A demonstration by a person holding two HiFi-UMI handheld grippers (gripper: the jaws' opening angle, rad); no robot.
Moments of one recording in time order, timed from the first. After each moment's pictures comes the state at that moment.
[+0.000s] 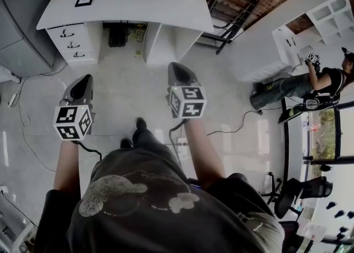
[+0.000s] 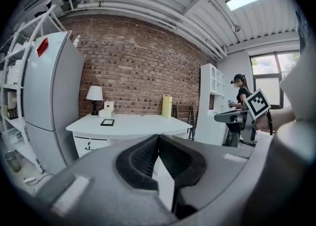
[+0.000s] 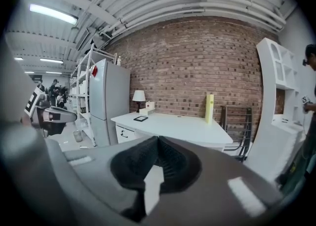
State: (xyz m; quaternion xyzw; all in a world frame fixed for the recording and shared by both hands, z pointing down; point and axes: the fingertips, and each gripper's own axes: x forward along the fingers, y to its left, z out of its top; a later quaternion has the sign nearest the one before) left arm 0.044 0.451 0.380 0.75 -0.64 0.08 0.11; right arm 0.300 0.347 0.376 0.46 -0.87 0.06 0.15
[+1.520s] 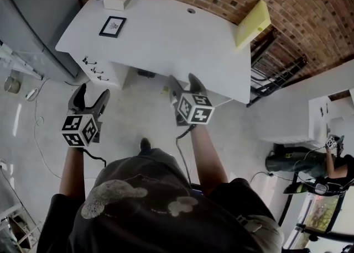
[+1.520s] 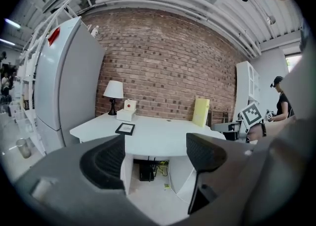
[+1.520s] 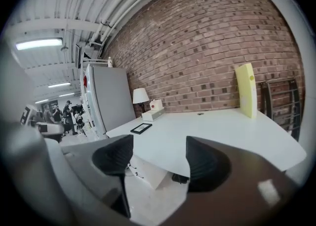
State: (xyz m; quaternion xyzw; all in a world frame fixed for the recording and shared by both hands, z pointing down) left arm -0.072 0.223 0.395 0.65 -0.74 0.05 0.15; right arm 0.158 0.031 0.426 0.35 -0.91 0.16 0.12
